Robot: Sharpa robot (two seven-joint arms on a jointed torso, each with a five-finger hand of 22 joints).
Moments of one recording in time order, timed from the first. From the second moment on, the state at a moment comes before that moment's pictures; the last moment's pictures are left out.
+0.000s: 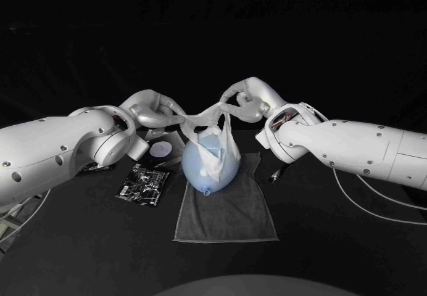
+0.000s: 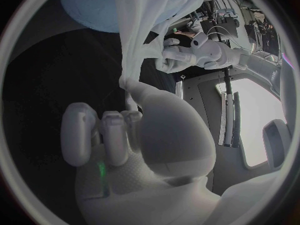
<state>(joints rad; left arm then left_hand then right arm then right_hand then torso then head) 1.36 -0.79 -0.06 1.46 -0.62 -0.24 -0.03 1.40 -0.21 0.78 0.10 0.05 0.93 0.09 0.64 0.26 1.14 0.02 1.19 0.83 1.47 -0.04 1.53 1.31 0.13 1.25 0.05 1.31 1.02 1.34 -0.69 -0.15 1.42 -1.00 -0.68 0.09 1.40 -0.03 0.46 0.06 0.05 1.03 0.08 0.35 0.53 1.47 0.01 1.54 1.31 1.47 -0.05 1.57 1.31 0.04 1.46 0.06 1.36 1.31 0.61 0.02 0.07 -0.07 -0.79</state>
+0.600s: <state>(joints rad) 1.35 -0.77 -0.07 1.44 -0.63 -0.27 -0.10 1.39 -0.20 0.78 0.09 0.04 0.93 0.10 0.65 0.26 1.14 0.02 1.18 0.83 1.47 -0.04 1.53 1.31 0.13 1.25 0.05 1.31 1.02 1.32 -0.63 -0.15 1.33 -1.00 -0.62 0.04 1.39 -0.03 0.47 0.05 0.04 1.02 0.08 0.36 0.55 1.47 0.01 1.52 1.31 1.47 -0.05 1.57 1.31 0.04 1.46 0.06 1.33 1.31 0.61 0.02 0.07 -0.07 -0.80</state>
